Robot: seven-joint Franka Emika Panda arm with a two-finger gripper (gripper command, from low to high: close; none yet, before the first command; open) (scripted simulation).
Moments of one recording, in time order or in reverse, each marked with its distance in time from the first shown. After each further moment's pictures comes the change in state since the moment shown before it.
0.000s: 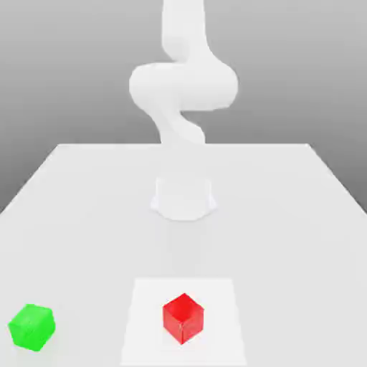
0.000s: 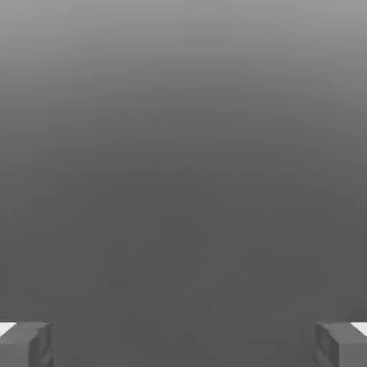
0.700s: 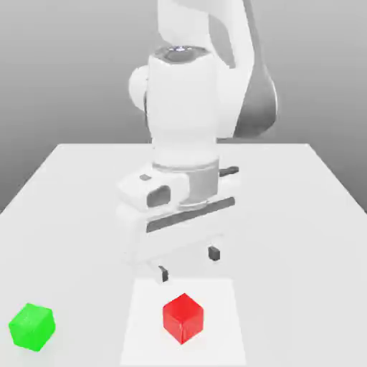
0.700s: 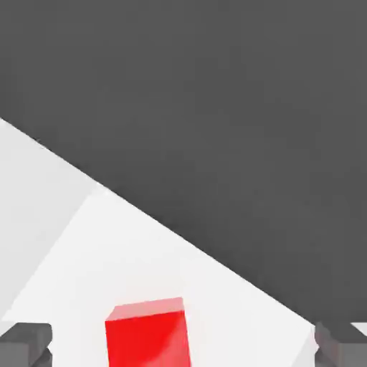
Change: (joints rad) arm 0.136 0.766 -0.129 -0.286 0.050 0.373 -0.646
